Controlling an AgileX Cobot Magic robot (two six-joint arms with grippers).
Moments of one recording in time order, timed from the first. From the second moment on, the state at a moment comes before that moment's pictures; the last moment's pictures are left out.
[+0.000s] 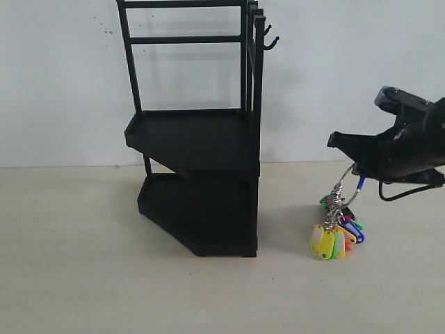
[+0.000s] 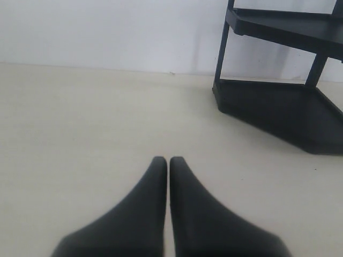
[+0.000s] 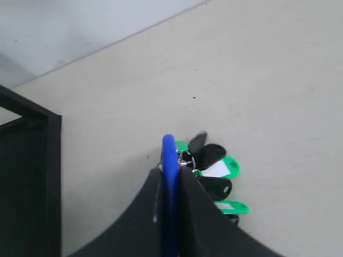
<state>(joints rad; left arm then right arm) 0.00 0.00 0.00 -0.15 0.29 0.07 0.02 1.82 -1.15 0.18 0.15 0.30</state>
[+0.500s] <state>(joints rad) 0.00 0.00 0.00 -0.15 0.29 0.07 0.05 1.44 -1.15 0.05 0.48 -0.14</state>
